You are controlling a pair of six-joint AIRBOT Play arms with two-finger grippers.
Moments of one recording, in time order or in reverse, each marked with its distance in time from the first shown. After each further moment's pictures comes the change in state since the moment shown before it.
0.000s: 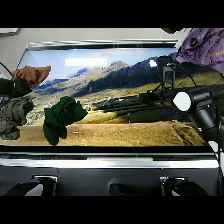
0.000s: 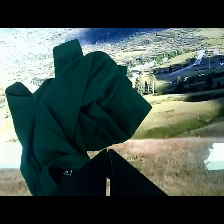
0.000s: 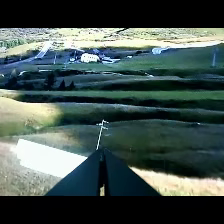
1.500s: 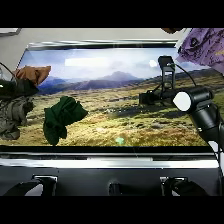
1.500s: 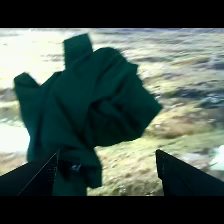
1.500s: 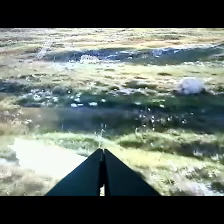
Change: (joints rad) left arm 0.004 -0.030 -0.042 0.087 -0.001 -0.082; right arm 0.000 0.000 0.000 0.001 0.000 0.000
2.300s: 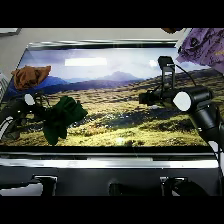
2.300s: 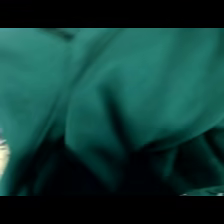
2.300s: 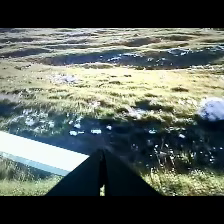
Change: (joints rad) left arm 0.032 -0.377 -0.388 -0.024 0.341 -0.041; right arm 0.000 0.000 0.000 0.008 0.005 0.000
